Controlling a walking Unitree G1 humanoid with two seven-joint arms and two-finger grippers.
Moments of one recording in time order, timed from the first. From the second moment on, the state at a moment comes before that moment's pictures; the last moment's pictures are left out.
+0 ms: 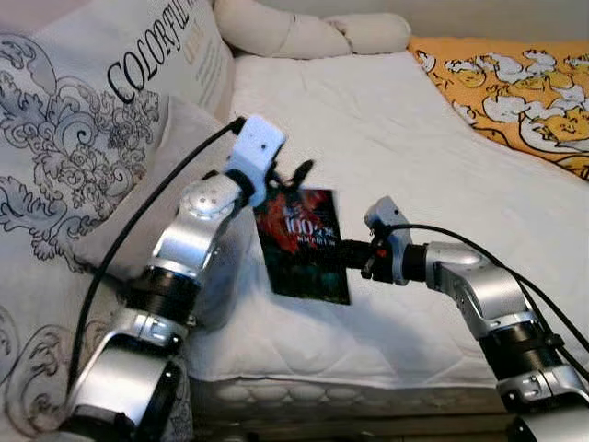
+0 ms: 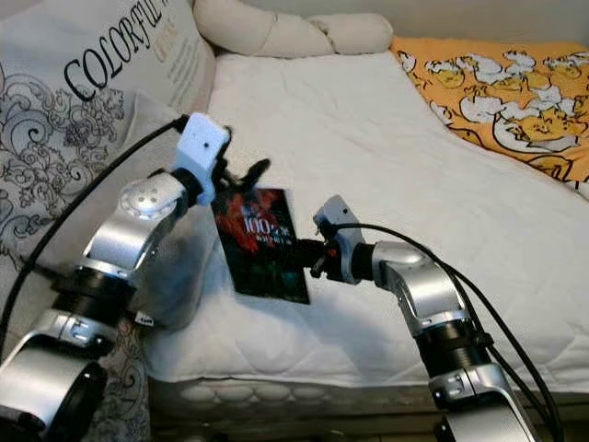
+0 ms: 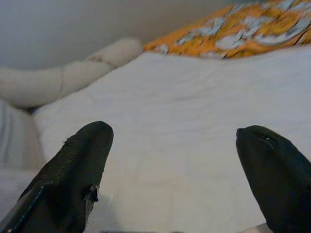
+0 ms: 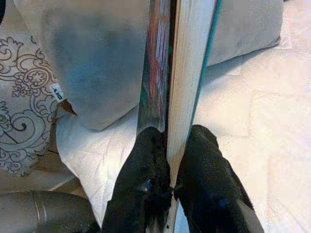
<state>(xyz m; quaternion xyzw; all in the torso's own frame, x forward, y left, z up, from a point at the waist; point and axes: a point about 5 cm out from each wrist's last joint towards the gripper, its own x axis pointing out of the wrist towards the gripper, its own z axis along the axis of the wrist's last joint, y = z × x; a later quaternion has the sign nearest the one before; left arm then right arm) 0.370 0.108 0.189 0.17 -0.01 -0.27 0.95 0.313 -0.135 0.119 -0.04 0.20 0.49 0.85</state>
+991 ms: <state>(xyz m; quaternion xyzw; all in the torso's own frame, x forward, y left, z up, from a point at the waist) 0.373 0.125 0.178 0.21 0.02 -0.25 0.95 0.315 -0.140 0.123 -0.05 0.19 0.48 0.85</state>
